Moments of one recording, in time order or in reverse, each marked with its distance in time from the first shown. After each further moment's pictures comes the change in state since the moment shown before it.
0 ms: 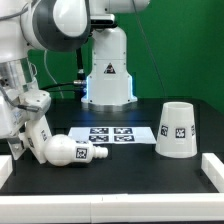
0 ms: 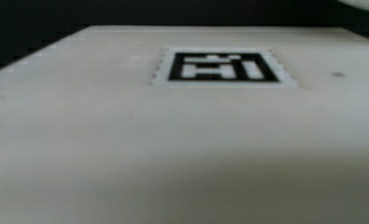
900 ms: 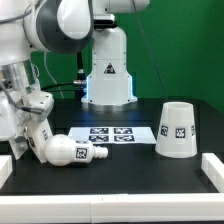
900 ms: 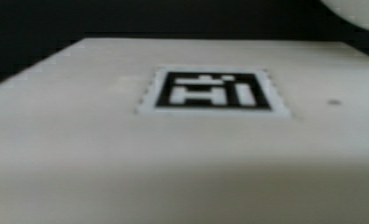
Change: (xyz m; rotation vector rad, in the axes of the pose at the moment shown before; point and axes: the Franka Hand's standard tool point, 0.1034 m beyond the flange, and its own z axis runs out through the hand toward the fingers) arm -0.005 -0.001 0.002 -0.005 0.000 -0.009
